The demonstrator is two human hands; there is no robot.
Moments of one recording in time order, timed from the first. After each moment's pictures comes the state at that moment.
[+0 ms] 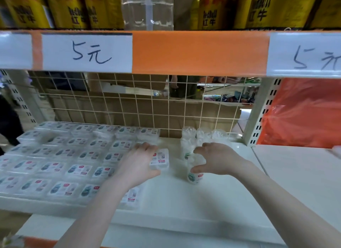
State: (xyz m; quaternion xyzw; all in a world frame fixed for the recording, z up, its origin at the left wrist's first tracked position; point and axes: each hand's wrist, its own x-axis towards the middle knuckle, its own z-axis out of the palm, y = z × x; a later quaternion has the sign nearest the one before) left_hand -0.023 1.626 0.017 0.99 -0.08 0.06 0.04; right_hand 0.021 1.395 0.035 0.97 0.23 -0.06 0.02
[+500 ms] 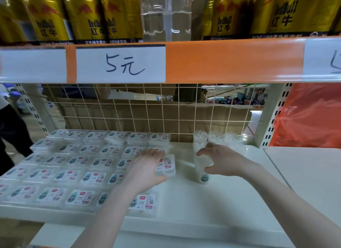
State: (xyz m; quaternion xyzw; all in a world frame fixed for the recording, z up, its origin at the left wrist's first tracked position) left_hand -0.020 1.652 0.017 0.99 -0.10 0.05 0.06; right_hand 0.028 1.416 0.032 0.96 0.24 -0.08 -0.11
